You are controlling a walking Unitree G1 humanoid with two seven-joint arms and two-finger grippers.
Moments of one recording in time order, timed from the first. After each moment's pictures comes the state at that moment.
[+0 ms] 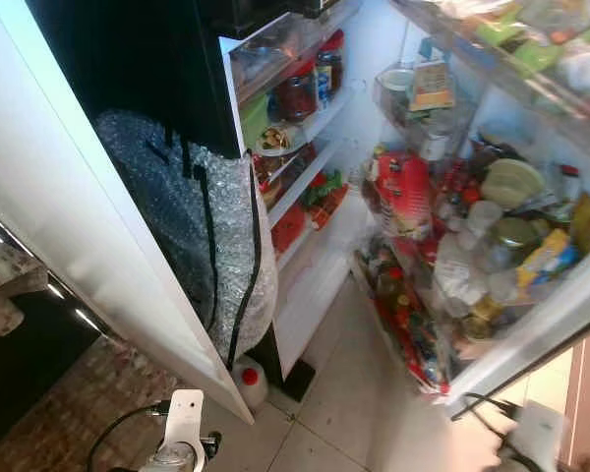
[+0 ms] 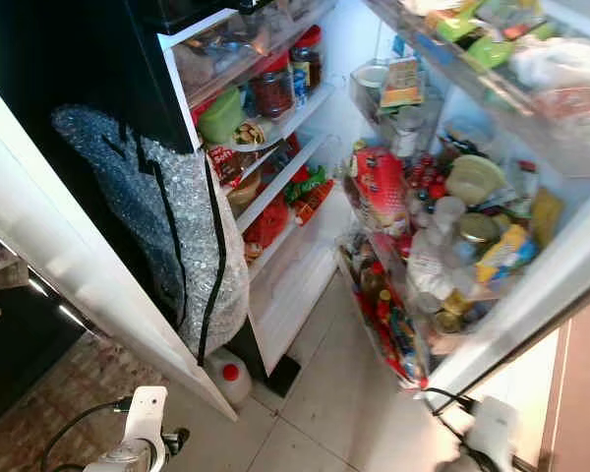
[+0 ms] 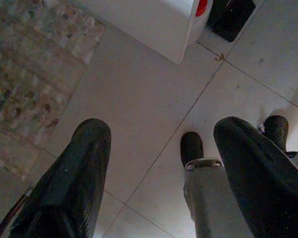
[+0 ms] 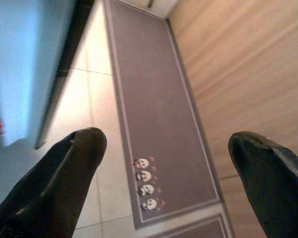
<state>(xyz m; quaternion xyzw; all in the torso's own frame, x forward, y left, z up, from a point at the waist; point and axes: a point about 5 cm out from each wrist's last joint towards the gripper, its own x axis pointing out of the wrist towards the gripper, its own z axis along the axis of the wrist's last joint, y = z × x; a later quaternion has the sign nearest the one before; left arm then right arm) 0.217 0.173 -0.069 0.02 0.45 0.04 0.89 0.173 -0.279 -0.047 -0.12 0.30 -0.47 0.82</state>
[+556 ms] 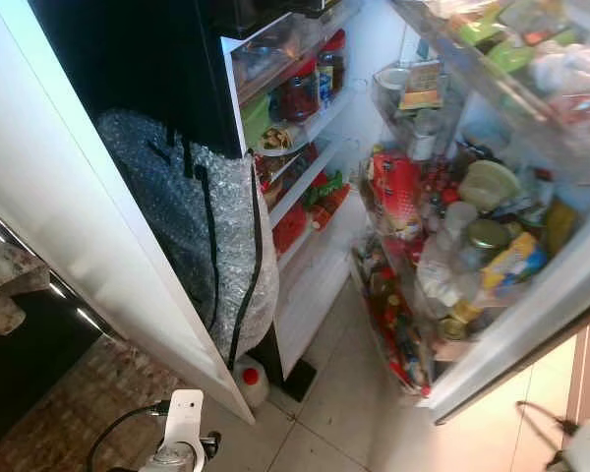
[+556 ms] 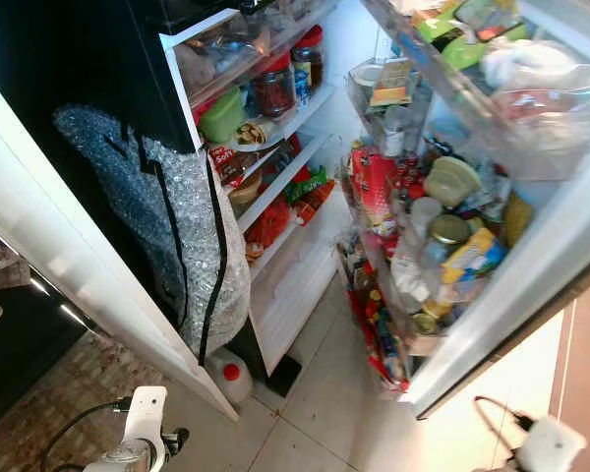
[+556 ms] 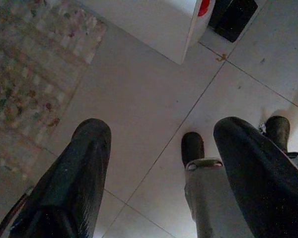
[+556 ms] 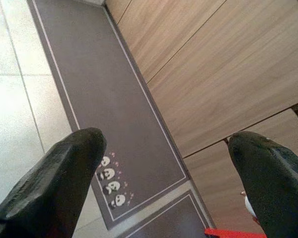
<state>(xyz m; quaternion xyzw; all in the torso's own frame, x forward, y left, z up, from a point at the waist) 0.217 0.173 -0.069 0.02 0.45 0.04 0.89 0.157 -0.319 -0.033 -0.11 0.28 -0.57 0.76</state>
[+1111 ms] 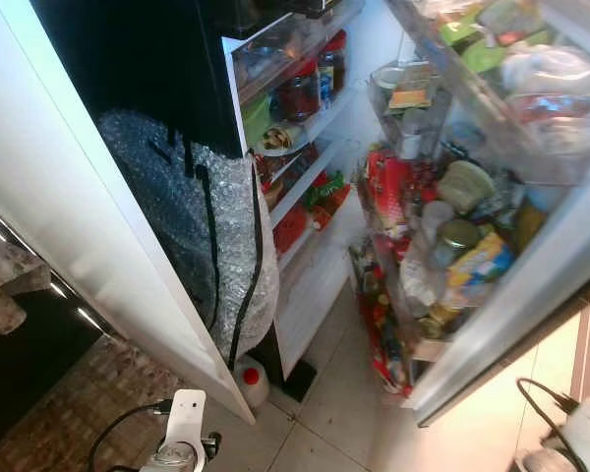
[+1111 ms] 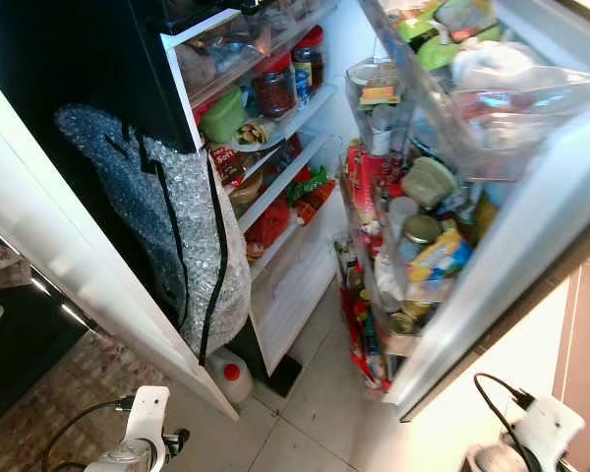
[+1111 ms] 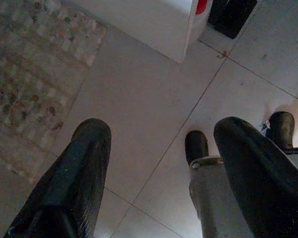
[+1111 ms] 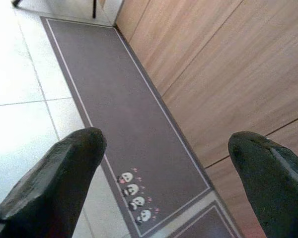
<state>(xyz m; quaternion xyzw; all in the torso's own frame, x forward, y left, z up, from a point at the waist) 0.217 0.172 -0.069 0.04 0.45 0.03 0.89 0.184 -0.311 -0.022 -0.07 0.24 -0.56 0.79</state>
